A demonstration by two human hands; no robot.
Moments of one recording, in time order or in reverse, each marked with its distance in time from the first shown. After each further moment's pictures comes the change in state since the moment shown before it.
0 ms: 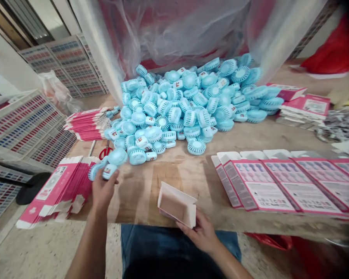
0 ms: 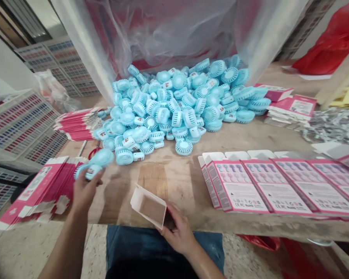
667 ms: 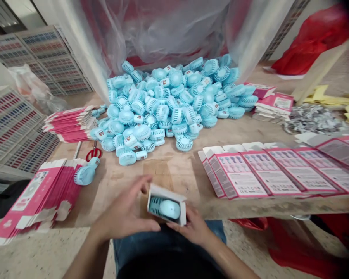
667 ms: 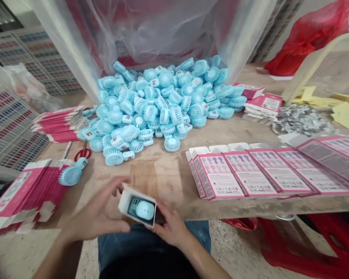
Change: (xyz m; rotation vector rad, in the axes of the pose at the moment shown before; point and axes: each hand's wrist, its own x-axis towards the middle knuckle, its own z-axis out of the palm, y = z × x) left_hand -0.066 0.094 -0.014 -0.246 -0.845 0.610; right_hand 0.018 -0.024 -0.016 0.006 -0.168 0.065
